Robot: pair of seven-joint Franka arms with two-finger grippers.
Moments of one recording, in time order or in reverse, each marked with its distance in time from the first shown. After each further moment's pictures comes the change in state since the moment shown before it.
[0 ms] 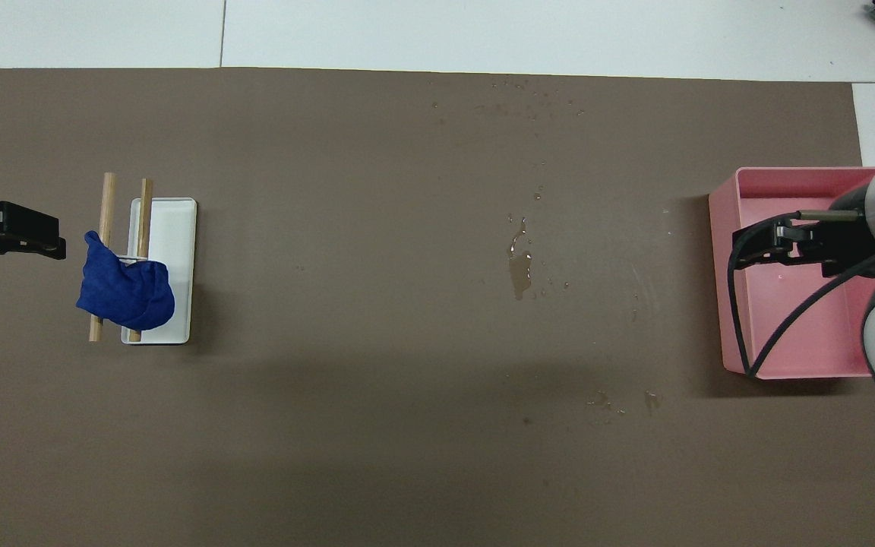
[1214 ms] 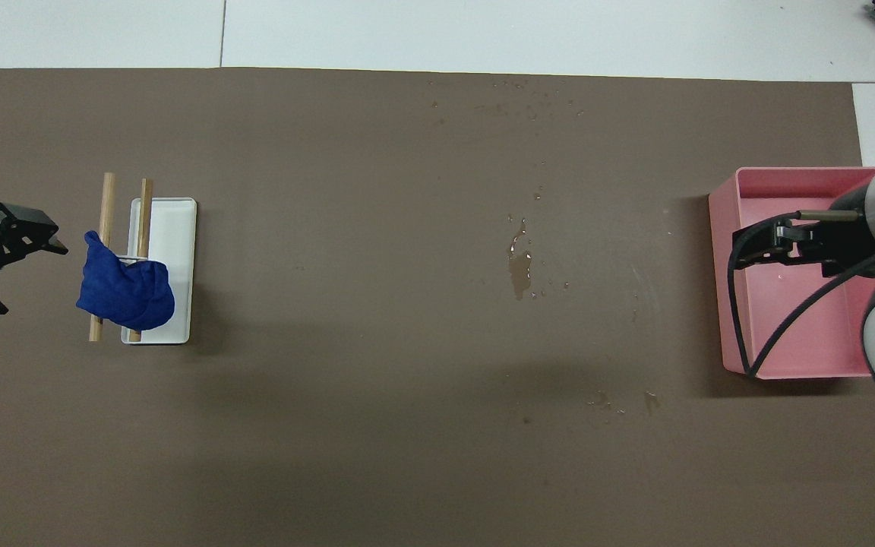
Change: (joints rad) left arm 0.057 -0.111 0.023 -0.358 0.000 0.316 -0.625; right arm 0.000 0.000 0.000 0.000 0.000 0.000 0.000
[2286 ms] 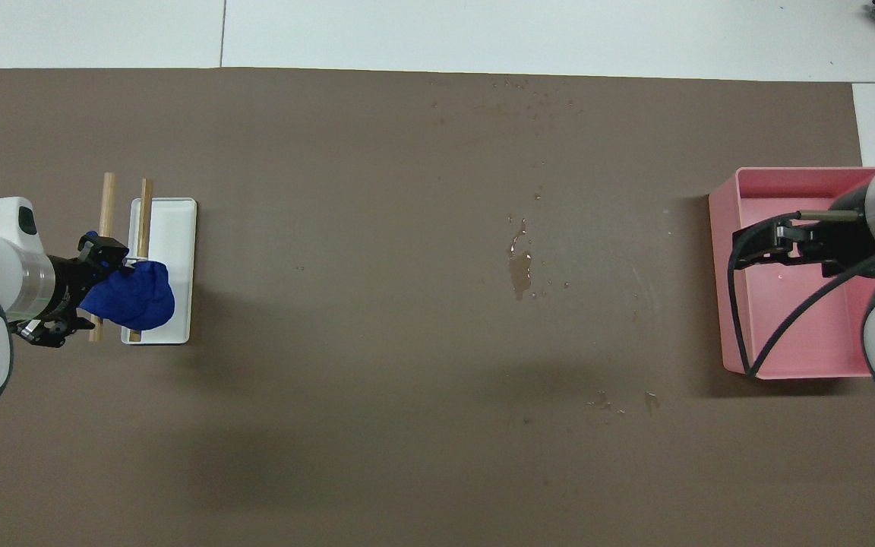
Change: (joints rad) left arm -0.018 0.047 -0.018 -0.269 0.000 0.324 -0.183; right arm 0.000 0.000 0.000 0.000 0.000 0.000 0.000
